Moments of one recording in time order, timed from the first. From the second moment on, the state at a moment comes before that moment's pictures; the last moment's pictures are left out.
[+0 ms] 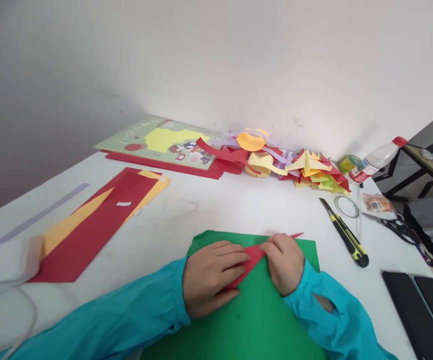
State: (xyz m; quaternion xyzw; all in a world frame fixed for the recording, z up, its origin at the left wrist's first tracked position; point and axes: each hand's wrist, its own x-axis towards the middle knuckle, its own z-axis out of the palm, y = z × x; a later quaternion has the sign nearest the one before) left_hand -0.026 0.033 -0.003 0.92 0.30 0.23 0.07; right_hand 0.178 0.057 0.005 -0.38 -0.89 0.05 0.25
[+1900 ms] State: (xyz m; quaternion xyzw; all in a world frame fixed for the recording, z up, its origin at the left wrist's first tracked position) left_hand -0.044 0.037 0.001 0.80 0.51 0.21 0.22; right_hand 0.149 0.066 0.007 -0.33 -0.90 0.23 0.13
